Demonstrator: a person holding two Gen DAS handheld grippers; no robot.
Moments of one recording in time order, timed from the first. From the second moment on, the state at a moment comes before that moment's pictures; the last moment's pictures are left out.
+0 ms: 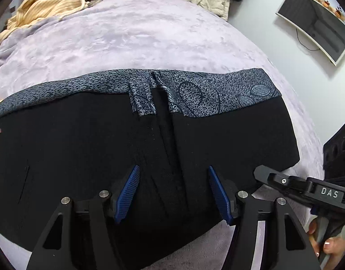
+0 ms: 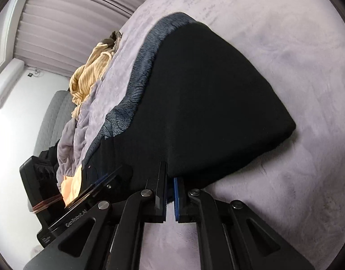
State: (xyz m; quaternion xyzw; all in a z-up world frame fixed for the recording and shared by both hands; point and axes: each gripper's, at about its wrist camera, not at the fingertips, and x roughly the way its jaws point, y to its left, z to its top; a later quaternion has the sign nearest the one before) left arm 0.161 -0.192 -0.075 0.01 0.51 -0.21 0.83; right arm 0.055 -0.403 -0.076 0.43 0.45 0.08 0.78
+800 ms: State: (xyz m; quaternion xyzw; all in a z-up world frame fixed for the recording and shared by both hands) left arm 0.216 -0.234 -0.073 0.10 0.48 -0.16 0.85; right arm 0.165 -0.463 -0.057 0.32 0.45 0.03 0.83
